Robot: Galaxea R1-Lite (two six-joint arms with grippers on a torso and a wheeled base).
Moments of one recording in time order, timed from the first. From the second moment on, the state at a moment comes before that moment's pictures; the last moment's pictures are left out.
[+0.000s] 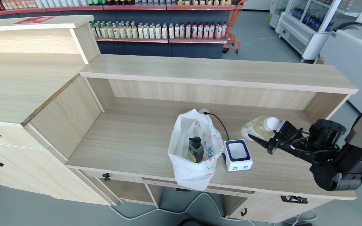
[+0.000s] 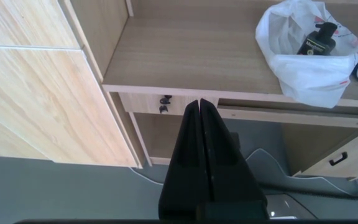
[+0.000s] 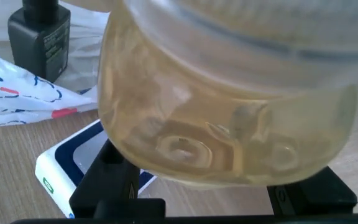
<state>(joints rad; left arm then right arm) 0.00 0.00 0.00 0.00 -0.05 0.02 0.00 2.21 -0.73 -1.52 0.72 -0.69</state>
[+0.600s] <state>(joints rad) 0.00 0.00 0.00 0.00 -0.05 0.03 0.02 1.99 -0.64 -1.41 0.42 -0.30</state>
